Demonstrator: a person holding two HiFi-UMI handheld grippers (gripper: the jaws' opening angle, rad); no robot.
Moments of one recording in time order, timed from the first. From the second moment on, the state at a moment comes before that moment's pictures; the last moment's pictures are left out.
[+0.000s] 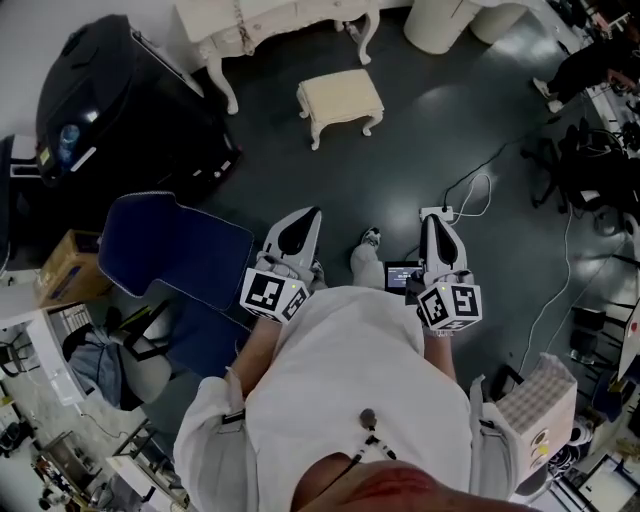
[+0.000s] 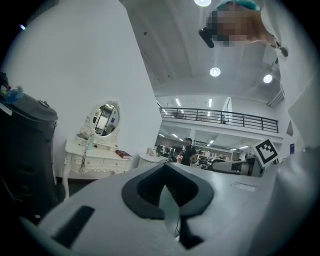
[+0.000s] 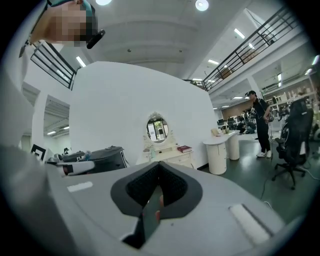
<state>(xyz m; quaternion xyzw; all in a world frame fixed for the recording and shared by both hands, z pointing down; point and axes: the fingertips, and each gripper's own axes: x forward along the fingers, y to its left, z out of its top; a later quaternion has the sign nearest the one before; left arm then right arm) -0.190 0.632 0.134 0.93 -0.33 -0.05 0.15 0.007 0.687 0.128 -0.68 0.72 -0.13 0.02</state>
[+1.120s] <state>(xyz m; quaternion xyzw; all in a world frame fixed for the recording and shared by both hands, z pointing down) 0.002 0.469 0.130 0.88 -0.46 -0.03 0.13 0.203 0.483 0.143 -0.57 0.81 -0.16 0.00</state>
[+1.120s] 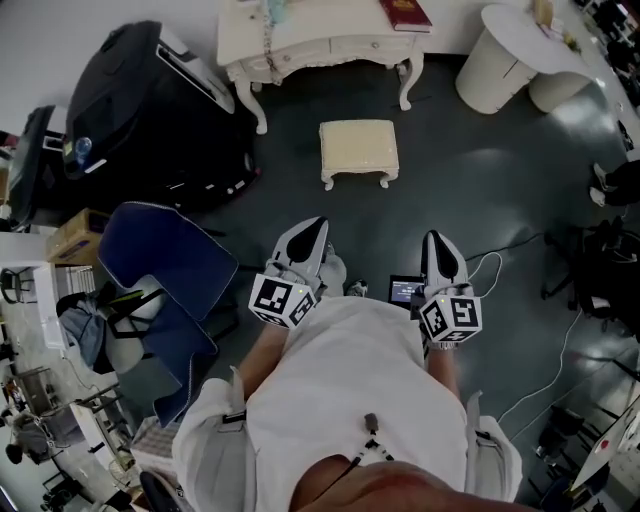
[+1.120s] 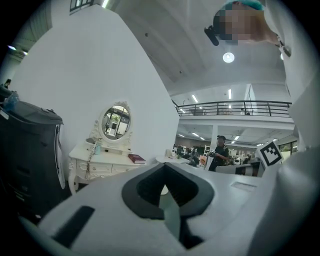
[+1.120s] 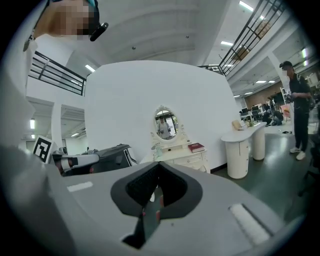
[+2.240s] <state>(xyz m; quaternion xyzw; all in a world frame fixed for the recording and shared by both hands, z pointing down) -0.050 0.236 0.141 0.88 -0.45 -0.05 0.15 0.148 0.229 0.133 -0.55 0.82 -0.15 -0.03</state>
